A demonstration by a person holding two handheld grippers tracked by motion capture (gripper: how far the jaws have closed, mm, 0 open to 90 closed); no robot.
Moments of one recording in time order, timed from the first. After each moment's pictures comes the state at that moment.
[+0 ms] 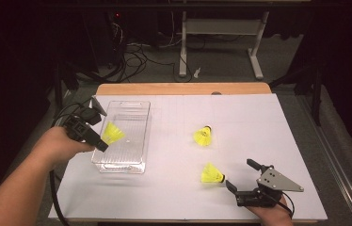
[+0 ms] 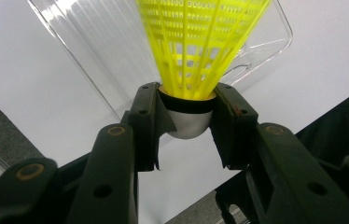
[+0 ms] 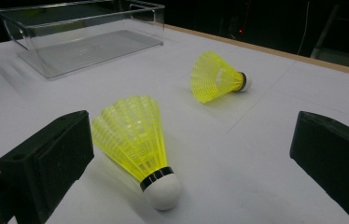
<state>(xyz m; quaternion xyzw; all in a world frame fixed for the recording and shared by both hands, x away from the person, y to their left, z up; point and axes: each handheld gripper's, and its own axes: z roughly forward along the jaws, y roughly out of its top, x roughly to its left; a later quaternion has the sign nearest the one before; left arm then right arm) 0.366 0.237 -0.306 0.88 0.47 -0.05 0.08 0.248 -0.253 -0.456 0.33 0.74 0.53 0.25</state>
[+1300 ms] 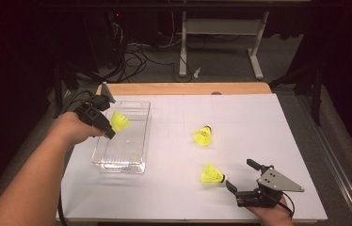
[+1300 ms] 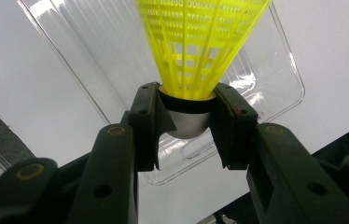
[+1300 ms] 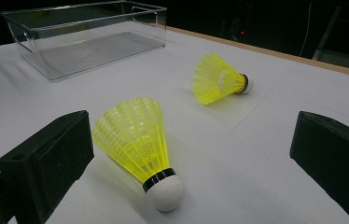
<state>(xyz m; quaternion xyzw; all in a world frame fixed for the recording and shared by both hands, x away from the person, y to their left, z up) 0.415 0.224 -0.307 0.87 0.49 -0.06 0.07 0.248 -0.253 -0.455 0.32 0.74 0.53 0.25</state>
